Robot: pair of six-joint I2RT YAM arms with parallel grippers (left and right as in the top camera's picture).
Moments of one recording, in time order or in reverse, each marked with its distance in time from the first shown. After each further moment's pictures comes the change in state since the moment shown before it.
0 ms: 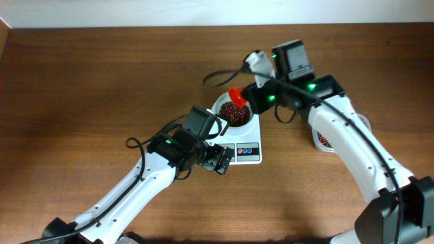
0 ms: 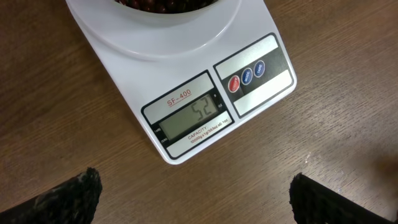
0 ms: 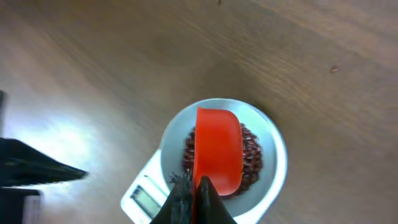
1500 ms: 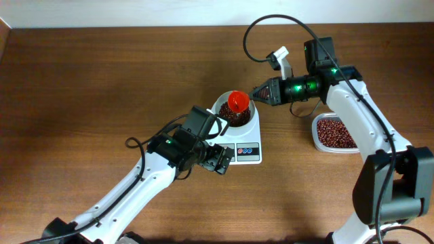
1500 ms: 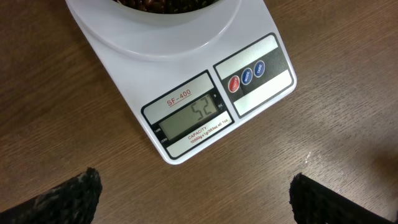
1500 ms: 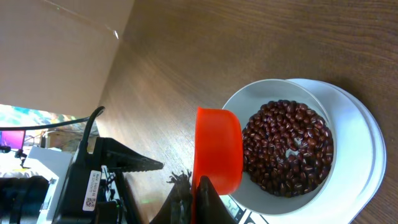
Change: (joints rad) left arm 0.000 0.000 0.000 0.000 0.000 0.000; right arm -0.238 0.155 0.002 -0.030 -0.610 0.110
